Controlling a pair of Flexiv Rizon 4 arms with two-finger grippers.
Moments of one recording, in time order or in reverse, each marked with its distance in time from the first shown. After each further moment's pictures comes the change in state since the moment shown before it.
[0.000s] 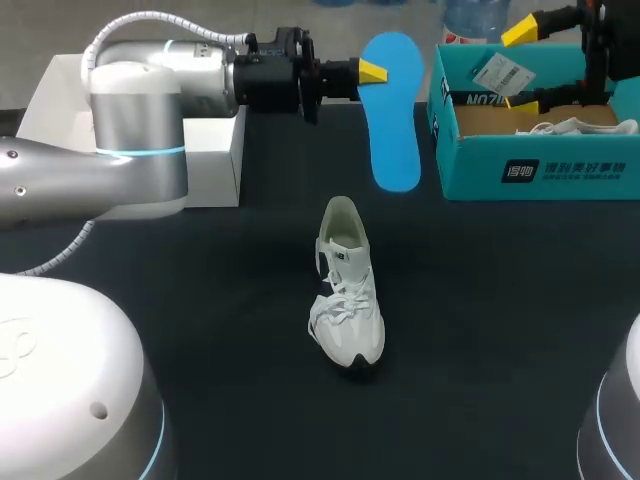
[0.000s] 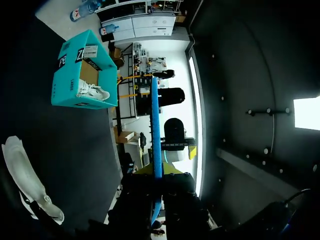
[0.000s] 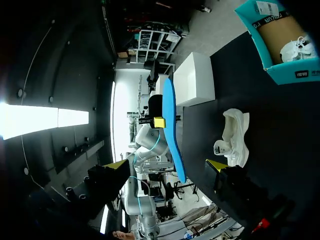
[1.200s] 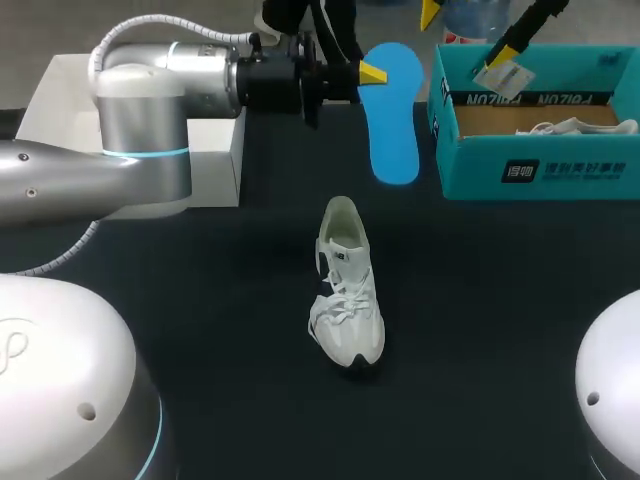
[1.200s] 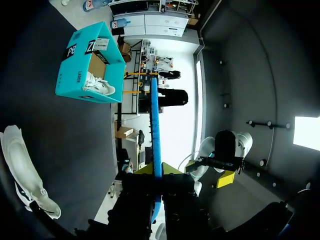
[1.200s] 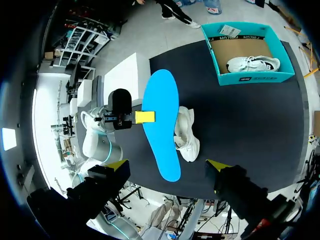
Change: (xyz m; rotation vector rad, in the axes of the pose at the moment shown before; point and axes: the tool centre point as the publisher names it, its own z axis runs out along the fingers) left arm -0.011 -0.010 -0.001 -0.008 0.004 -0.115; right arm 0.059 -0.003 0.054 -0.042 -0.785 0.124
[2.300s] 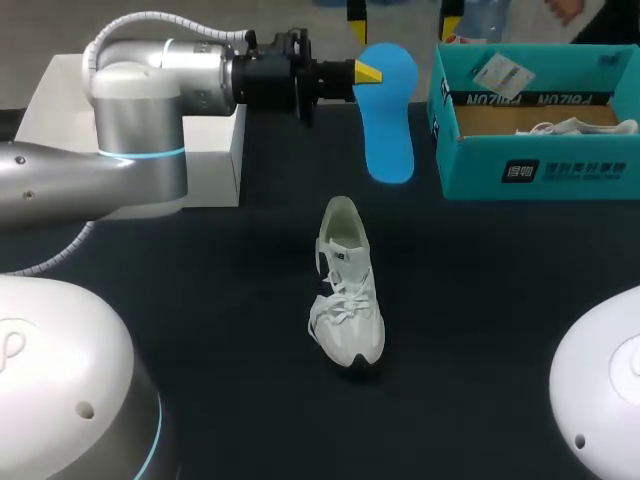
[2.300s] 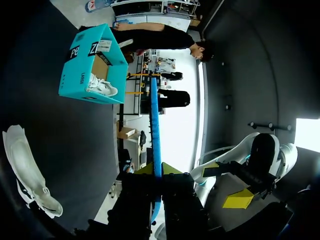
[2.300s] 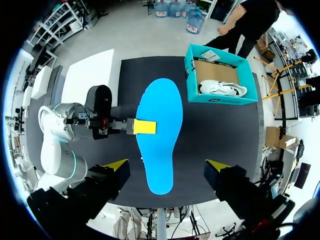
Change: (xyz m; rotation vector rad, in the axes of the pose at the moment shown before) left arm 0.000 -0.002 -0.005 0.007 -0.018 -0.007; right arm 0.047 0.017 0.031 -0.083 -0.538 -0.056
